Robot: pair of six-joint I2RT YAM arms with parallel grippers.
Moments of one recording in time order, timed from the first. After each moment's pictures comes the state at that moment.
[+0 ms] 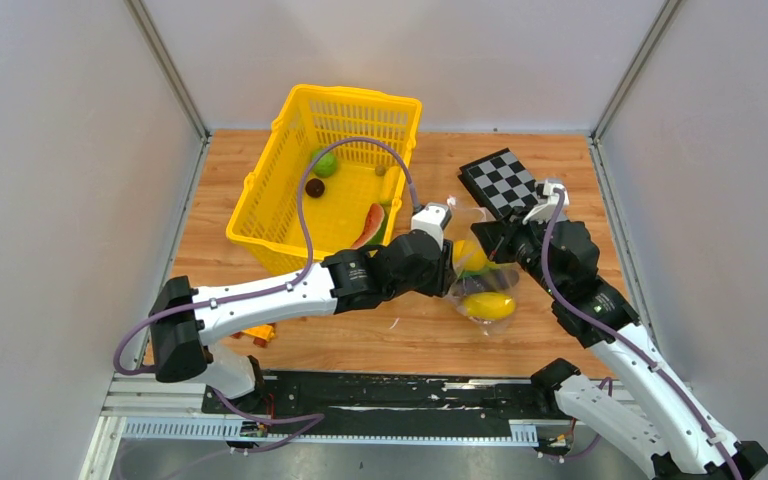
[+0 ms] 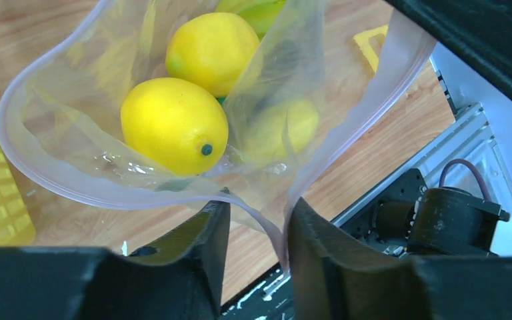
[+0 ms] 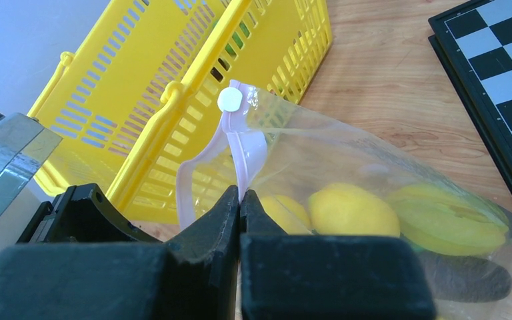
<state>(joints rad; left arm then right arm) -1.20 1.49 1.27 -0.36 -0.30 -0.68 0.53 0.73 0.82 -0.29 0.02 0.52</state>
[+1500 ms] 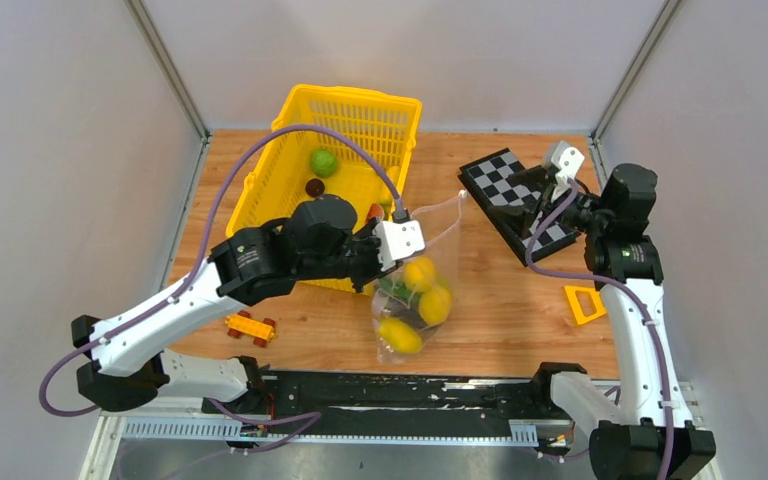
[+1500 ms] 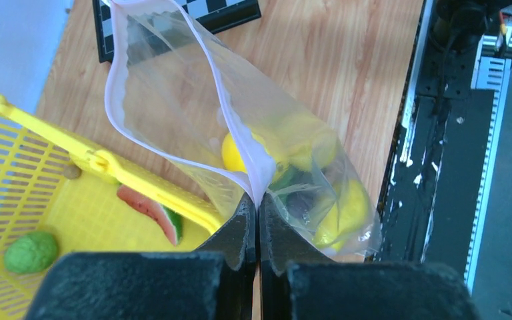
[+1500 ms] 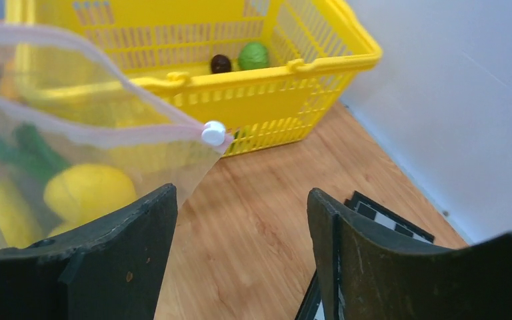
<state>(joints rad) -1.12 1.21 1.50 -0.79 0.06 0.29 -0.04 0.97 1.09 -0.27 -0.94 -0.32</state>
